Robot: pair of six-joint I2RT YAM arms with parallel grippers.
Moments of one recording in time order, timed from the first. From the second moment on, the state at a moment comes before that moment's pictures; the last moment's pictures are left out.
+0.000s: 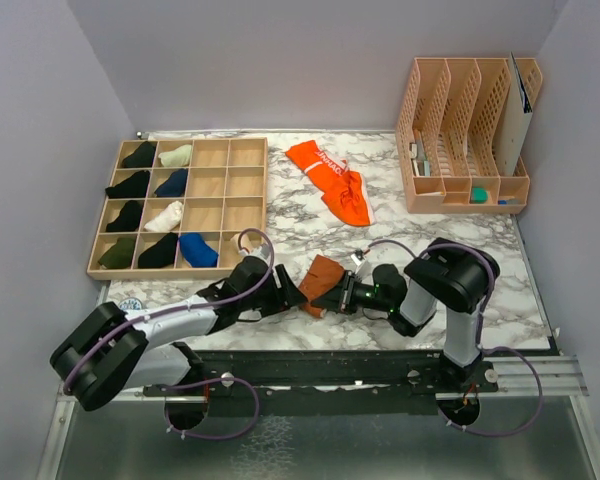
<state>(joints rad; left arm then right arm) -0.76 1.19 0.33 0.16 0.15 -1.02 0.73 1.93 0.26 1.32 -0.46 1.10</state>
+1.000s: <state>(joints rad) -0.77 1.42 0.50 0.15 0.12 -1.02 0.72 1.50 0.38 0.59 -0.33 0.77</state>
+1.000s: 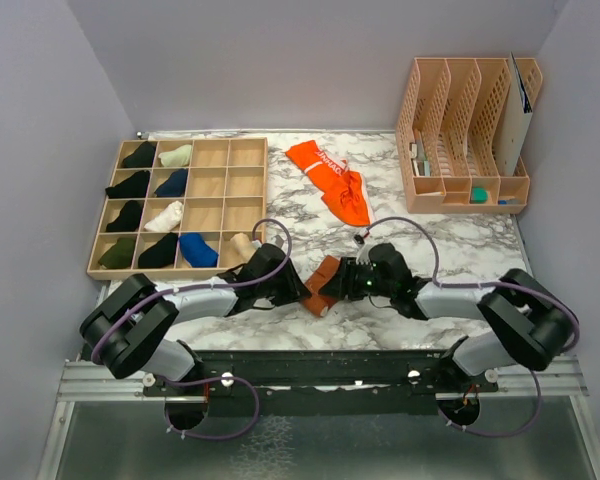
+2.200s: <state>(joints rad) -0.77 1.43 0.55 0.05 0.13 -1.04 1.22 1.54 0.58 0.31 0.33 0.01</state>
